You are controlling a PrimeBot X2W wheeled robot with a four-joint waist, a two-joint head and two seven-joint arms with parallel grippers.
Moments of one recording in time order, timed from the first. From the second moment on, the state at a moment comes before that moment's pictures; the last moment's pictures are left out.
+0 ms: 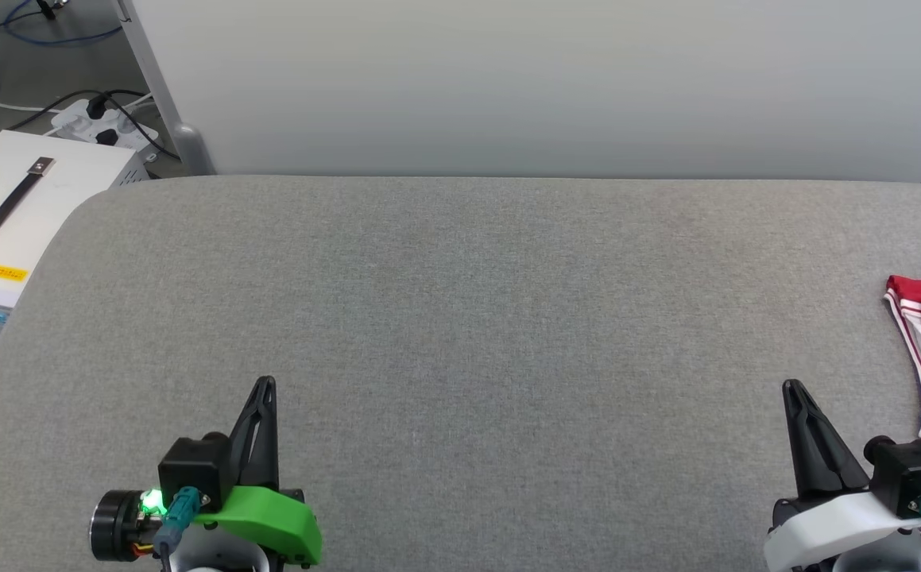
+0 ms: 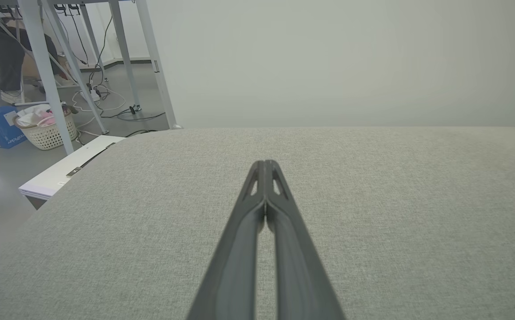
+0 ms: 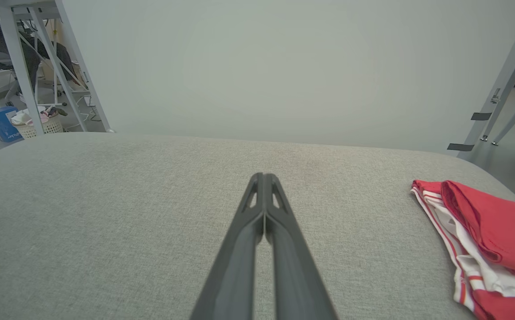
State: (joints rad) left arm 0.02 0.07 -0.02 0.09 -0.07 -0.04 -0.17; right arm 0.08 -0.09 -0.03 0.01 0.12 0.13 -0.17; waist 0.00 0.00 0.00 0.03
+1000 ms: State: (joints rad) left arm 0.02 0.06 -0.01 0.05 -0.04 -0.03 -0.10; right arm 0.06 -0.07 -0.02 0.01 0.08 0.13 -0.10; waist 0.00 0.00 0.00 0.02
